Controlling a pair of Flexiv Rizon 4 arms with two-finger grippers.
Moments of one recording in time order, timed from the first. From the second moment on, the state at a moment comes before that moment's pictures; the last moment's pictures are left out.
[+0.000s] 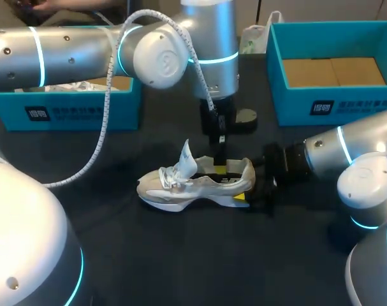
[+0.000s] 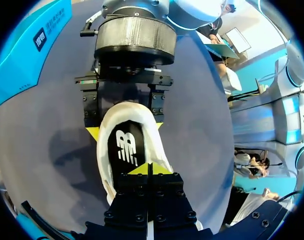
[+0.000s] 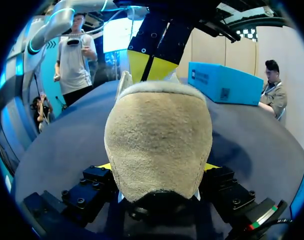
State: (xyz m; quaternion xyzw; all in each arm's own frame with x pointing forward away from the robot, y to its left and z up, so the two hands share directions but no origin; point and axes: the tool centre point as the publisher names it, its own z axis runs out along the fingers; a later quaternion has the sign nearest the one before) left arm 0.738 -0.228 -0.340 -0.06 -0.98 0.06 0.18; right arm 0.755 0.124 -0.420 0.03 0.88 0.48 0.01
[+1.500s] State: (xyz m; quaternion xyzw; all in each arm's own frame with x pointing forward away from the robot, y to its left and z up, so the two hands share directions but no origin) left arm 0.725 -0.219 -0.387 -0.10 -0.97 0.08 0.19; right arm 0.755 0.124 -0.420 0.03 0.88 0.48 0.01
